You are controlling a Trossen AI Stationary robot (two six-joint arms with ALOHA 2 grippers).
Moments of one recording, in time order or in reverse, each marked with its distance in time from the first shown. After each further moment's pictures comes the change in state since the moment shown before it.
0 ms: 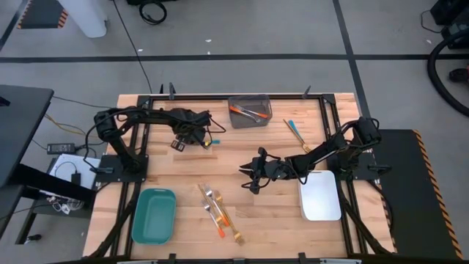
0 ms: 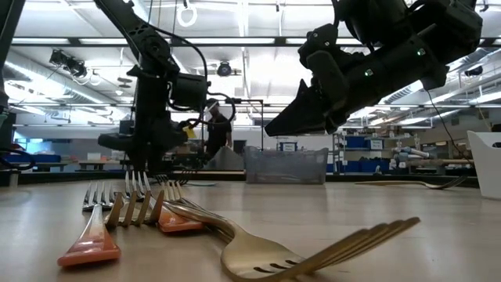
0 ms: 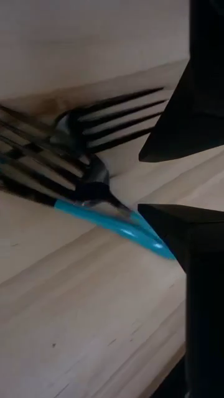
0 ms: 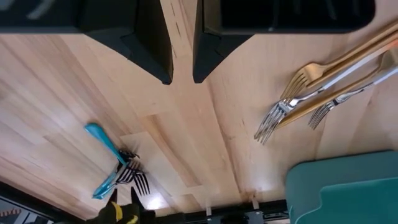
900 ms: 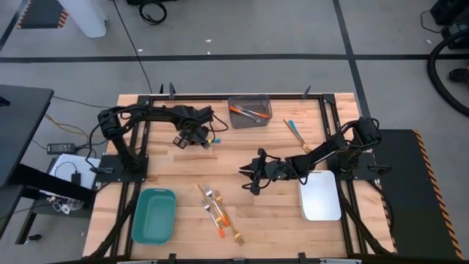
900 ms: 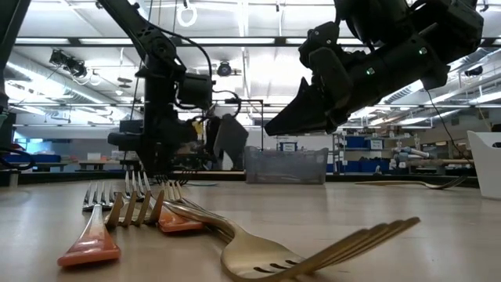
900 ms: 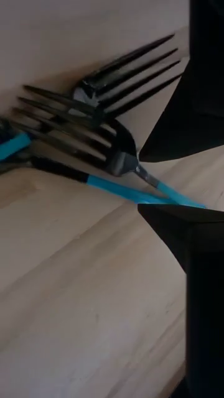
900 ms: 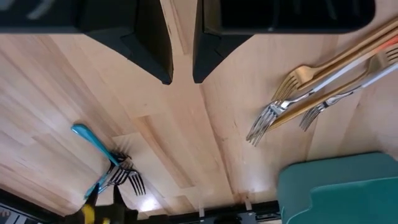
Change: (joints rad) left arm 0.033 0.049 0.042 0.044 0.051 0.154; right arm 0.006 0.000 0.000 0.000 -0.021 0.005
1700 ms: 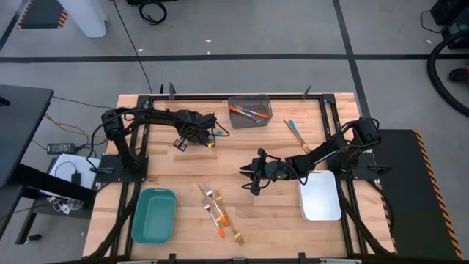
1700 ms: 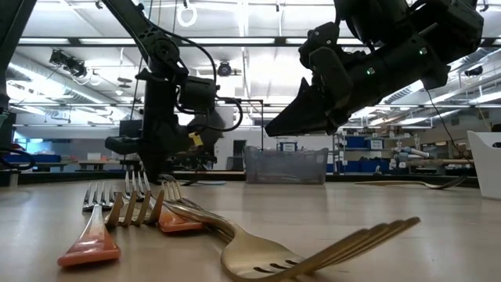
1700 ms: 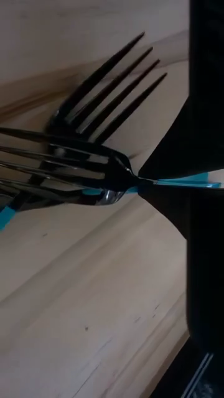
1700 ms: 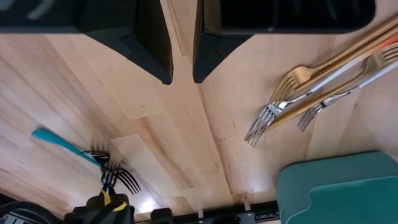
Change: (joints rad) left arm -0.061 0.026 0.000 -0.024 -0.112 -0.092; right arm 0.000 0.000 0.000 0.000 -0.006 0.009
